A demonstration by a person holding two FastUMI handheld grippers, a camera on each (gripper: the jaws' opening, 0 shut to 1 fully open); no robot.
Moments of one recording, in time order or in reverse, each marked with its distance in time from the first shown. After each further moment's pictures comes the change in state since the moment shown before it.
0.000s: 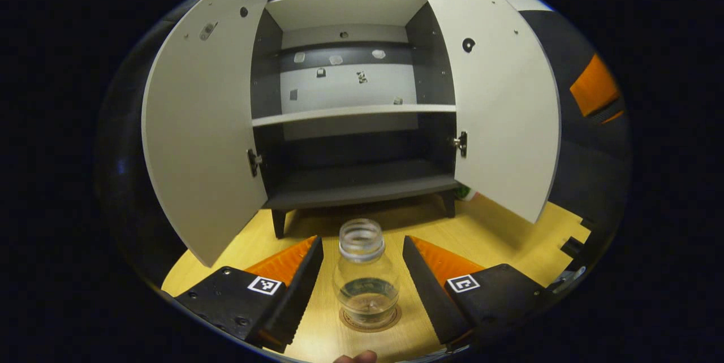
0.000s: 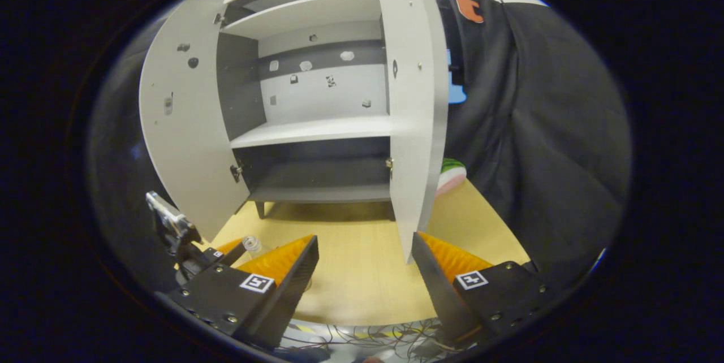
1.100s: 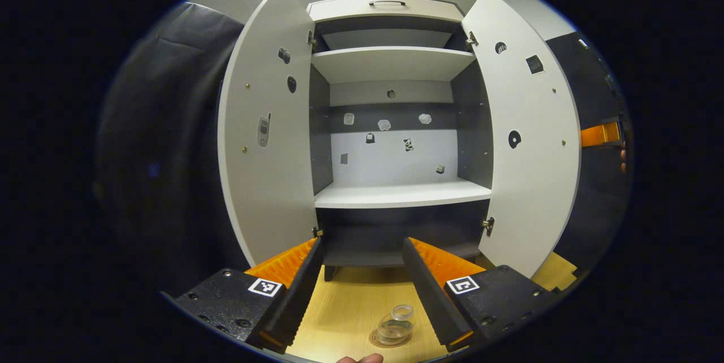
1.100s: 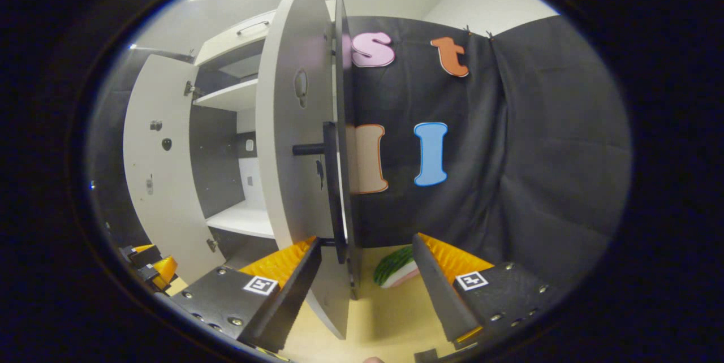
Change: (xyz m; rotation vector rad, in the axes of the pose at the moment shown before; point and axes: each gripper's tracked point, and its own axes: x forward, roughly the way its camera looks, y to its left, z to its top) left arm -0.066 0.064 0.149 -0.059 -0.134 0.216; right arm 0.026 -0.112 0.174 0.000 -0.303 0.038
